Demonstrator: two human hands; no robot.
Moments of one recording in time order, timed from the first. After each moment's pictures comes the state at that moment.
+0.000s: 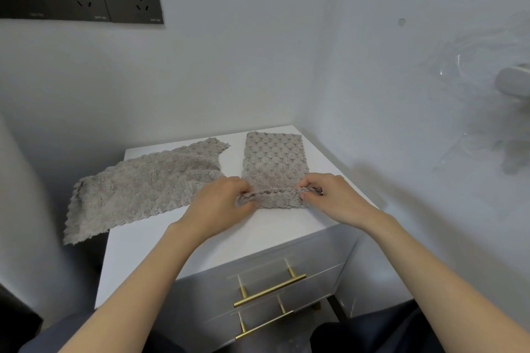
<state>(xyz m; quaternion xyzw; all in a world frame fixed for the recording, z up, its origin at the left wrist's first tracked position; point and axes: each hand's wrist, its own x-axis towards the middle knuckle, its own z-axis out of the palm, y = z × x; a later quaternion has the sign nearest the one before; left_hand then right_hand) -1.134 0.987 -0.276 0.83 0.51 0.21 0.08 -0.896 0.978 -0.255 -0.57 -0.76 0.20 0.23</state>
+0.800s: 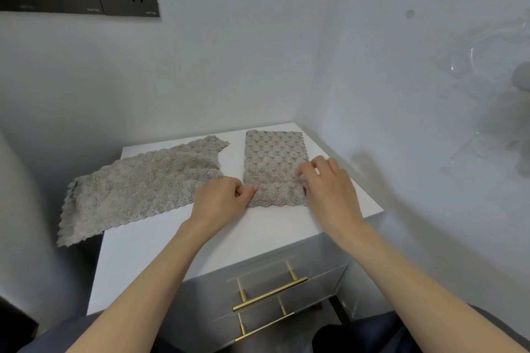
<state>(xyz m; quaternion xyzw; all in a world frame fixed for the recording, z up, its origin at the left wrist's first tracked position) -1.124 1.012 -0.297 0.74 0.62 0.25 0.10 -0.916 0.974 -0.268 -0.58 -0.77 -0.13 0.21</state>
